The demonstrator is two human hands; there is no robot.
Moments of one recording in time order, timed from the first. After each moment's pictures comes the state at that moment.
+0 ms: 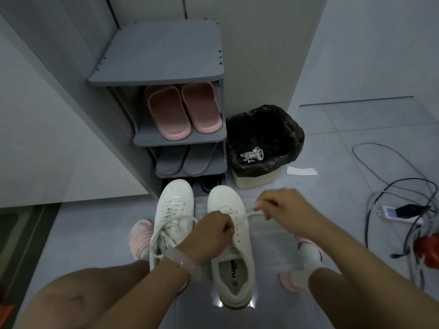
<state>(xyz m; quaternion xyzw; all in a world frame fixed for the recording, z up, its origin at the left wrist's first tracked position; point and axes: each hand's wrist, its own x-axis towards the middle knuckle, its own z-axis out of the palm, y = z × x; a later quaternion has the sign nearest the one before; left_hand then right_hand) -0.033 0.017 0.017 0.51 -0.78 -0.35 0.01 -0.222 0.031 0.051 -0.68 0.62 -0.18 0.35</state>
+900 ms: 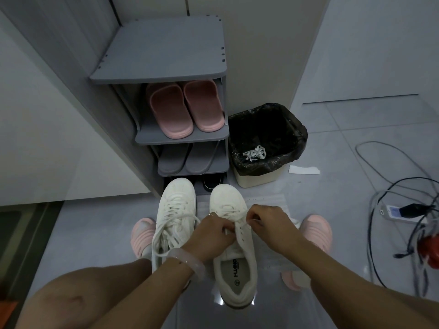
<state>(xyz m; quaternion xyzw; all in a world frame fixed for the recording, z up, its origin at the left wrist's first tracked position) -0.028 0.019 -0.001 0.50 -0.77 -0.40 0.08 -0.195 0.041 -0.007 -0.69 0.65 -0.14 0.28</state>
